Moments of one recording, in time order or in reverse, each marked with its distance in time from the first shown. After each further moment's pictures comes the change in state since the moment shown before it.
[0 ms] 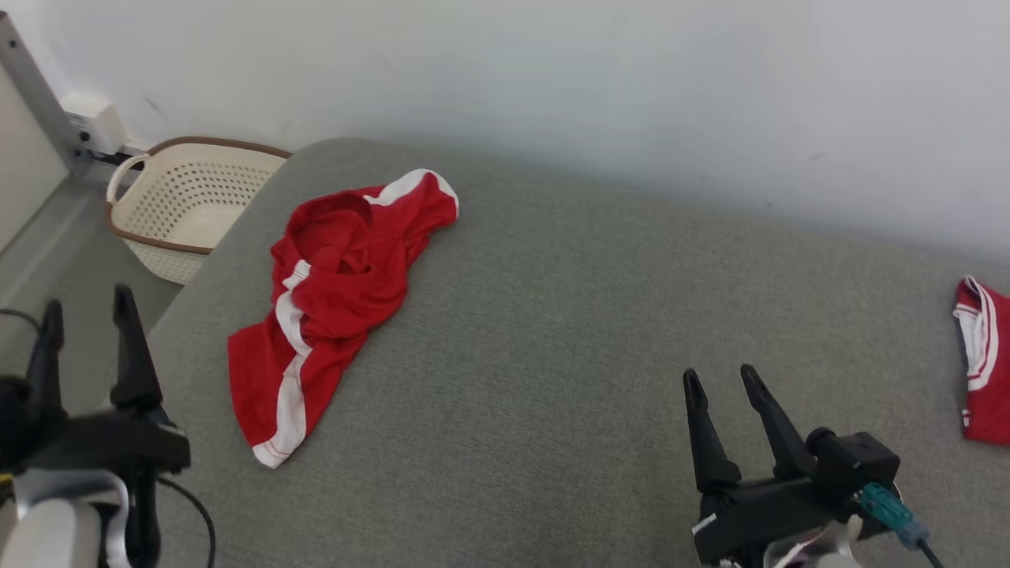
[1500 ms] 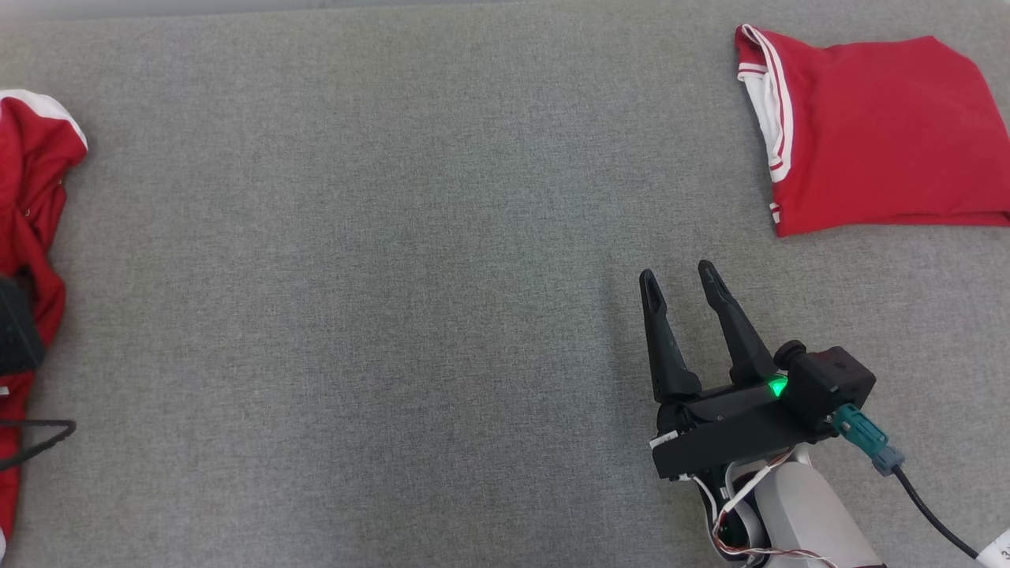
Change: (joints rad) left arm -0.683 0.228 -0.173 0.914 0.015 -0.174 0.466; right arm -0.234 0.000 0.106 0.079 0.061 0.000 -0.100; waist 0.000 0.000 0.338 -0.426
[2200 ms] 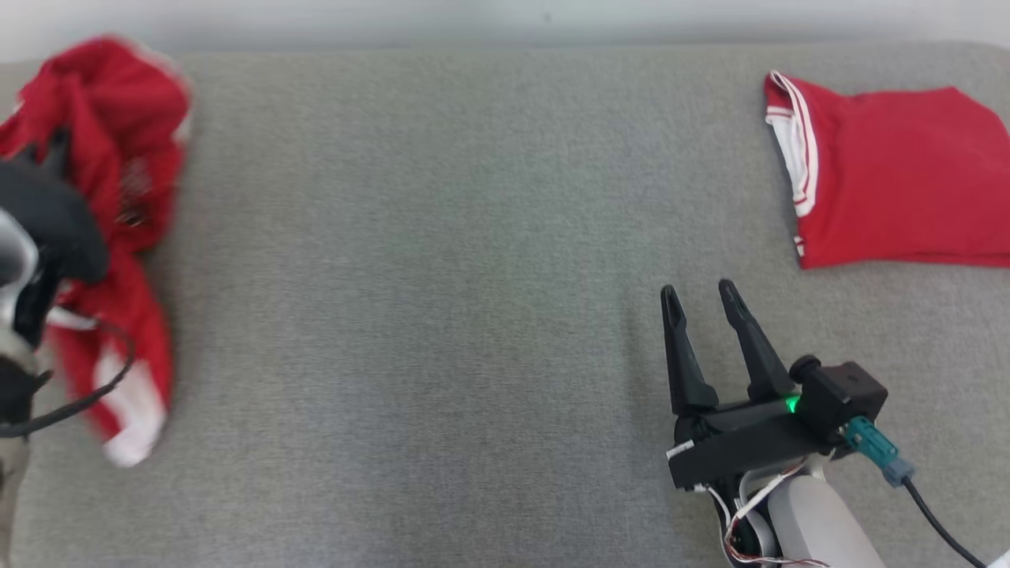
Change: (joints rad) left arm -0.092 -0.064 -0.100 -0.081 0.036 -0.070 -0.208; right arm 0.018 0.000 -0.045 0.029 -0.012 0.000 -0.004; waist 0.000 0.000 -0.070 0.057
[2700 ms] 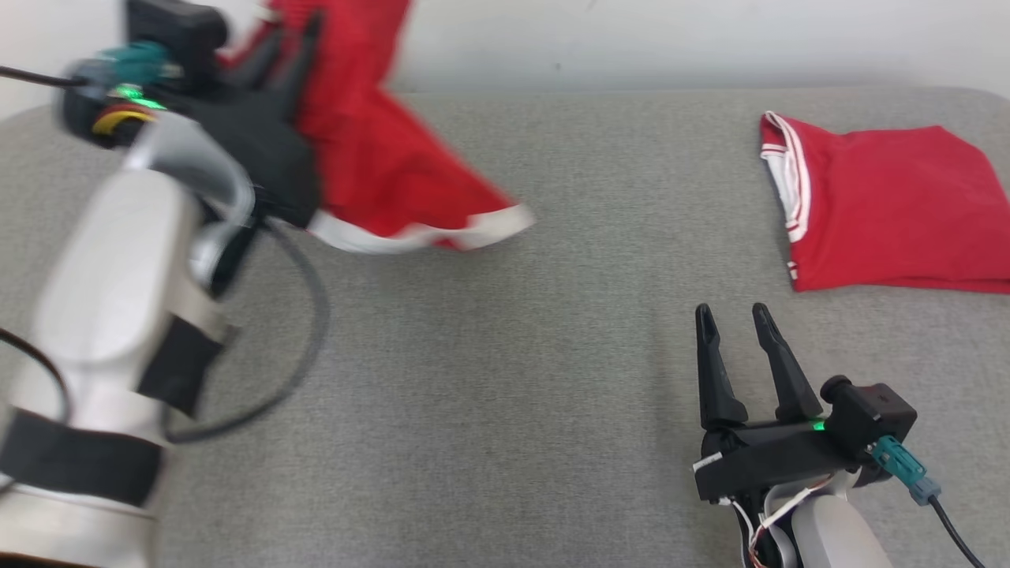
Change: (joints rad) left arm 0.014 -0.182 -0.160 -0.440 -0.059 -0.029 0.012; right arm 0.053 0.000 -0.071 0.005 0.017 0.000 0.000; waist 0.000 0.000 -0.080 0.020
